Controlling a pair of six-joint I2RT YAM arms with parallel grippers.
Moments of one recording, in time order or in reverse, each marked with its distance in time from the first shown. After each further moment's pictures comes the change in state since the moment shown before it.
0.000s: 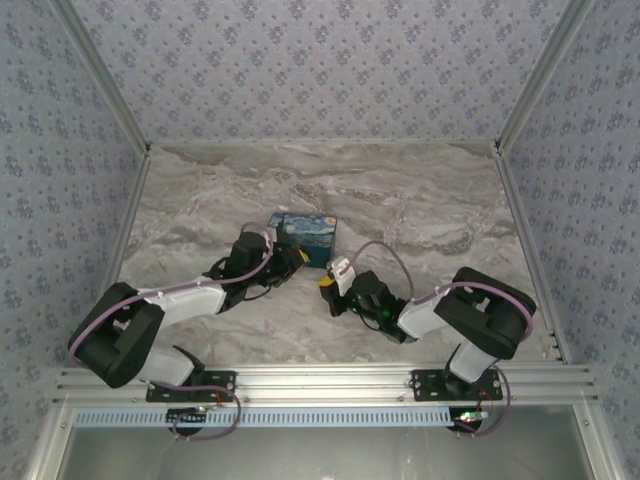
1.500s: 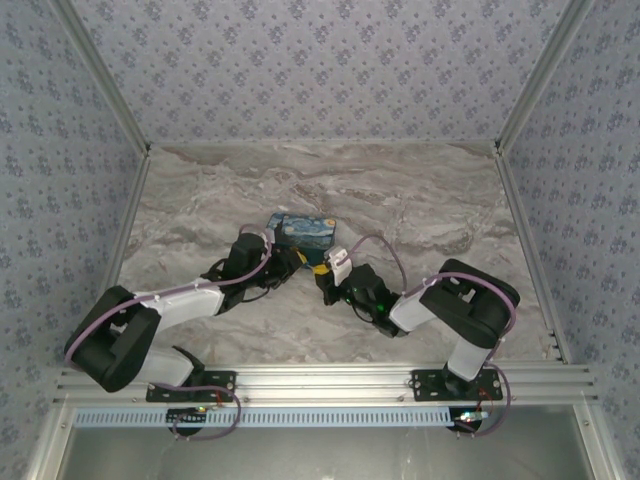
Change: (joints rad) left arm 0.000 -0.024 -0.011 -0.027 -0.011 -0.002; right arm -0.026 0.087 0.060 0.102 0.030 0.014
